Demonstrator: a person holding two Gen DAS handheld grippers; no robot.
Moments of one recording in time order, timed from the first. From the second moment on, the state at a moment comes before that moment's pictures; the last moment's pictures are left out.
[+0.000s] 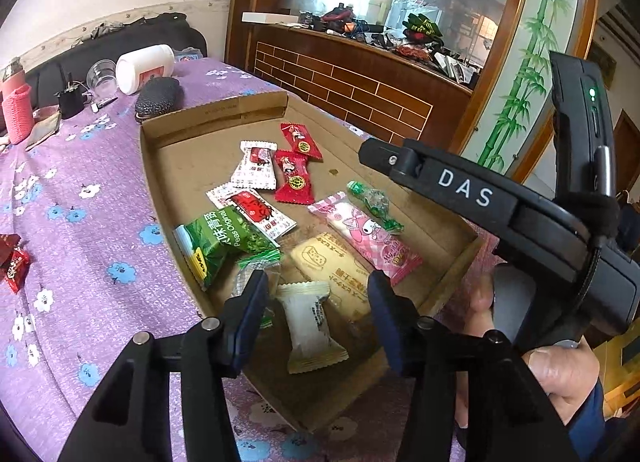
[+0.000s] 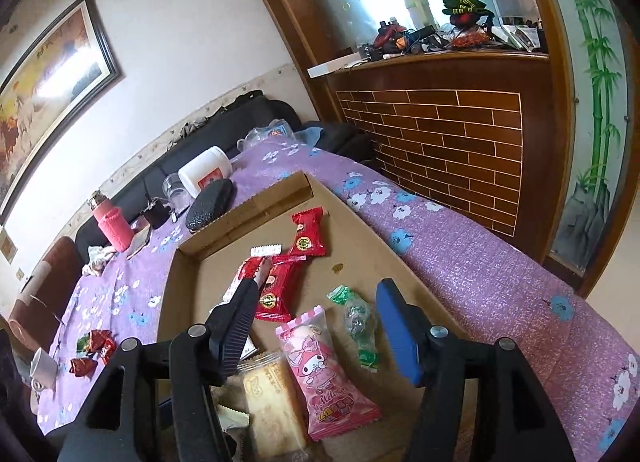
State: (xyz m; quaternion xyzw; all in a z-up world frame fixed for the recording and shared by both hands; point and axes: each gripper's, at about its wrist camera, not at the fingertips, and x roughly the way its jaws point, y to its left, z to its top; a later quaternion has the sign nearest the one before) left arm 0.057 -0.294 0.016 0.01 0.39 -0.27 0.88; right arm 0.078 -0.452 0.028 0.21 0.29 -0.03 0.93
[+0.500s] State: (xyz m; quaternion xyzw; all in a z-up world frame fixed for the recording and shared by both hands) left arm 0.050 -0.289 0.027 0.01 0.39 -0.26 0.89; right arm 0.076 -0.455 0.029 0.21 0.28 -0.04 0.94
